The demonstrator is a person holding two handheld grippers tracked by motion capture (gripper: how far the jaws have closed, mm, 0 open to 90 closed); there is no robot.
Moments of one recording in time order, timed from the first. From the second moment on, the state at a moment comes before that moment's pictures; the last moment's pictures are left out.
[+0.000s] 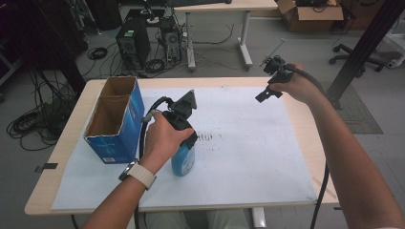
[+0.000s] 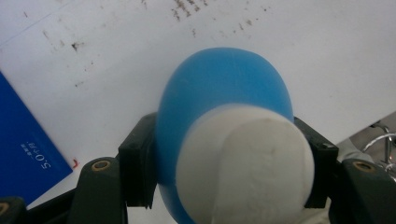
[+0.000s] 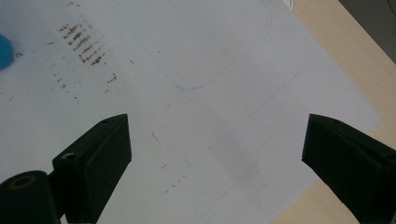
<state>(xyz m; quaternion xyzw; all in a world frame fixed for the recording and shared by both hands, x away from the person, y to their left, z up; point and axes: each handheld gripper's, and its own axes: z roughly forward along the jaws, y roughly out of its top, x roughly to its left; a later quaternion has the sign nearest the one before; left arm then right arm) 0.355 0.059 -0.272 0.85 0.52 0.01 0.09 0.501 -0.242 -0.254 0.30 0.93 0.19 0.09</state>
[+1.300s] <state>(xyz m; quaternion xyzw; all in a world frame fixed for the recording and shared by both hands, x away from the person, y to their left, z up) 0.367 0.096 -0.119 0.85 0.52 0.04 0.07 0.496 -0.250 -0.248 0.31 0.93 0.19 0.09</state>
